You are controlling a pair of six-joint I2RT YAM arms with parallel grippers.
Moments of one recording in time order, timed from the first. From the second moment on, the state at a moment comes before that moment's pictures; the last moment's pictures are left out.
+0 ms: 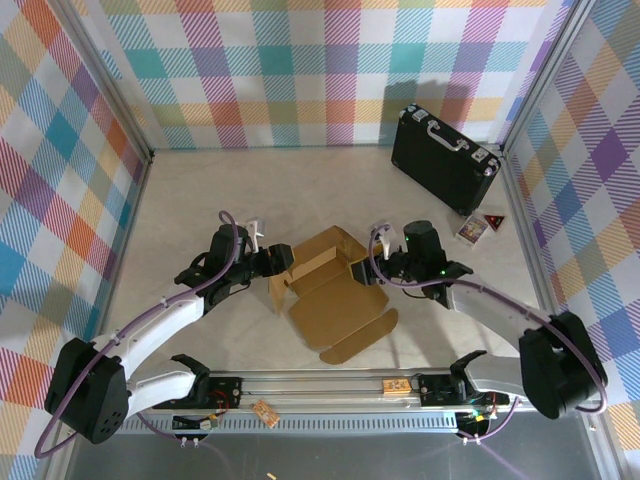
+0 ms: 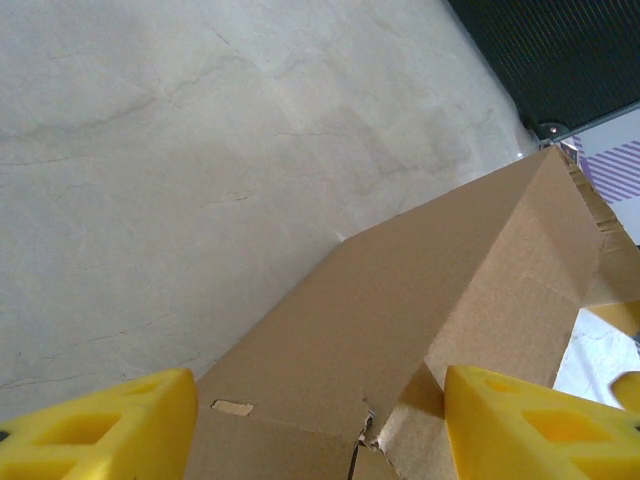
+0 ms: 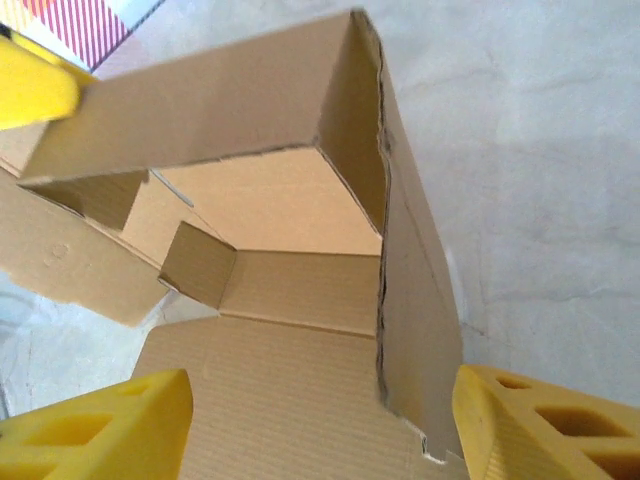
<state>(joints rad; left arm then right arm) -0.48 1.12 0.64 -0.16 0.21 -0.63 0.49 1.20 0.61 0.00 -0.48 0.12</state>
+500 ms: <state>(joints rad) -0.48 1.12 0.64 -0.15 0.21 -0.63 0.30 1.21 0.60 -0.07 -0.32 0.37</state>
